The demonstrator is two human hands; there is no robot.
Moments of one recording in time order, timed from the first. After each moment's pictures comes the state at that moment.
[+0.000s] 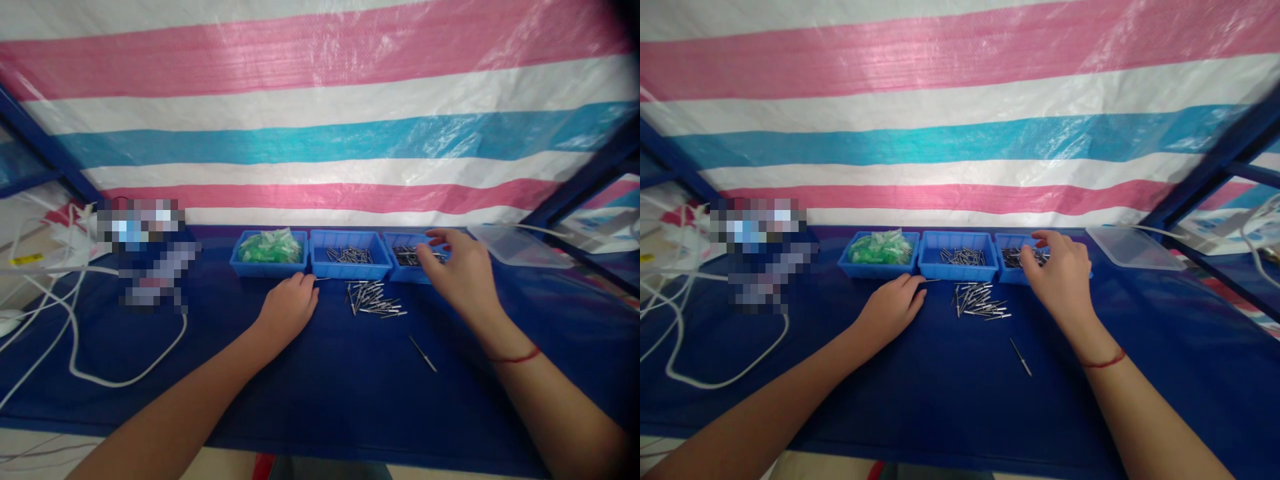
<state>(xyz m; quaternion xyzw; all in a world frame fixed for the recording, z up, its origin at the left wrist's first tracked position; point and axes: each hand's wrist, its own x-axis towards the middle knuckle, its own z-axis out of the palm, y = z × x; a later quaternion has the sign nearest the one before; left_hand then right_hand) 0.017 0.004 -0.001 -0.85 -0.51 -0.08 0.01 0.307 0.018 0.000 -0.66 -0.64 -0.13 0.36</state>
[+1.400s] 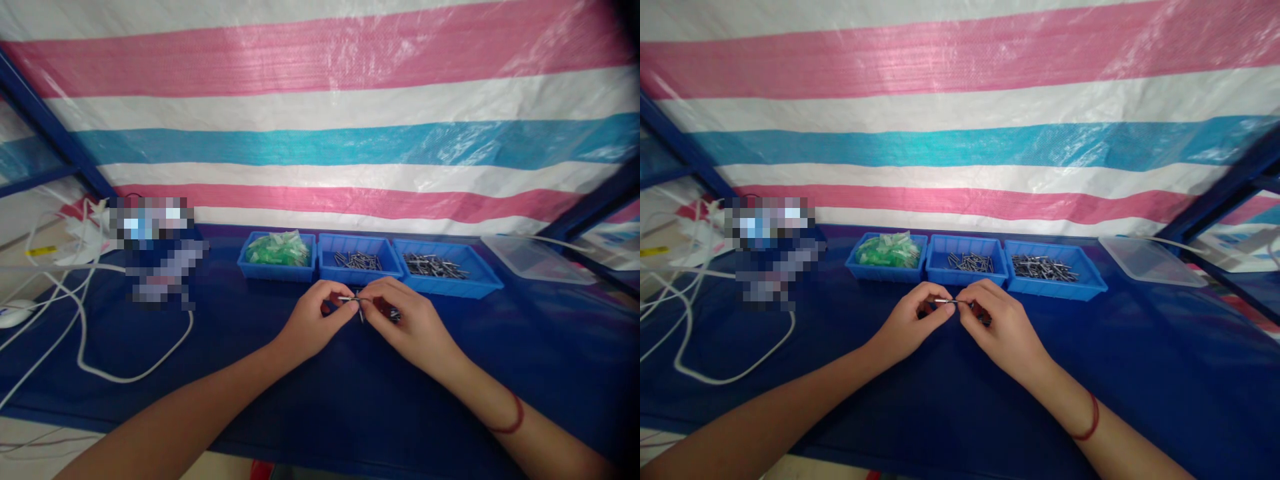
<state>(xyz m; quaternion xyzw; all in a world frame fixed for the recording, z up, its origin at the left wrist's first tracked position) 0.036 -0.012 -0.010 -0.72 -0.42 -0.39 -0.40 0.212 -0.034 0.009 -0.45 -0.78 0.16 0.40</state>
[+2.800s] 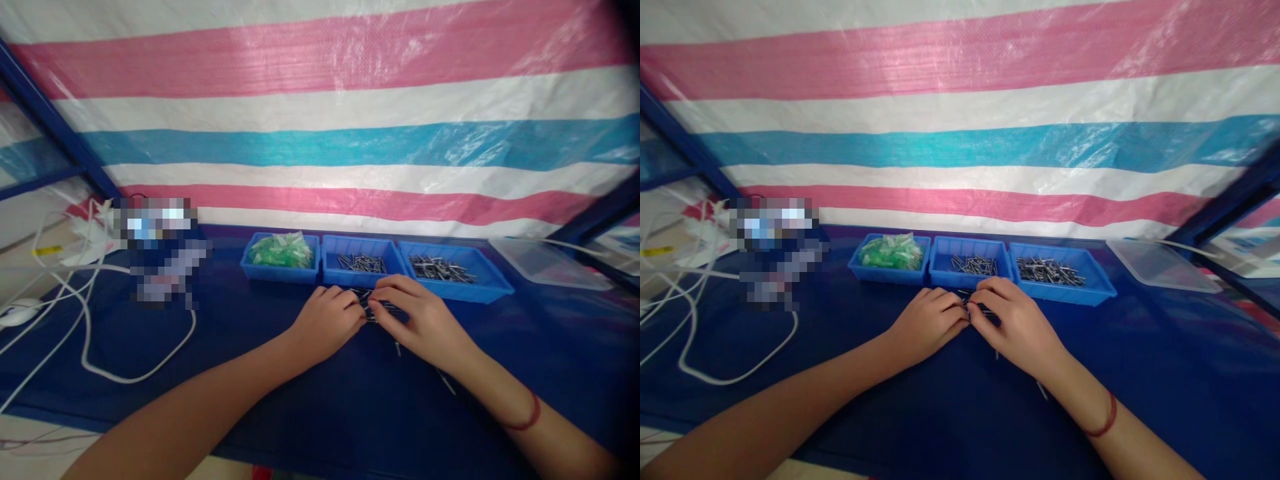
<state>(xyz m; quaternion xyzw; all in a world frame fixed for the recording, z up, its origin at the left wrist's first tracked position) 0.042 0.000 -0.011 -0.93 -0.32 -0.16 0.03 0.230 -0.020 0.005 -0.42 -0.85 0.05 0.33</state>
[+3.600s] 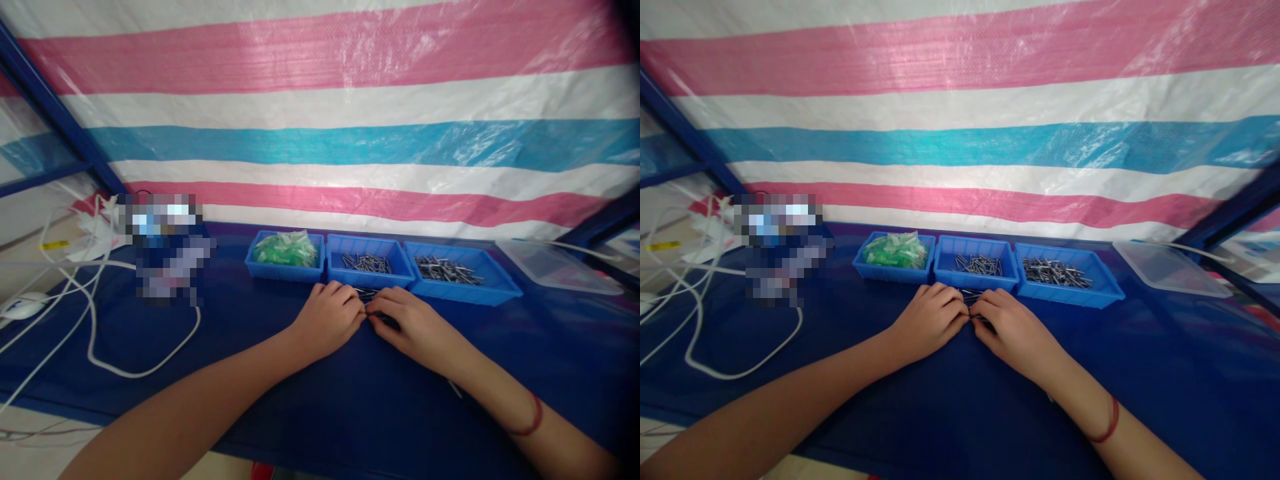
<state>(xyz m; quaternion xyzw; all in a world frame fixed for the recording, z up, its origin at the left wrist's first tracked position) 0.038 -0.001 -0.012 -0.92 -0.36 -0.16 0.00 0.229 -0.016 -0.011 -0.43 -0.88 0.10 0.19</state>
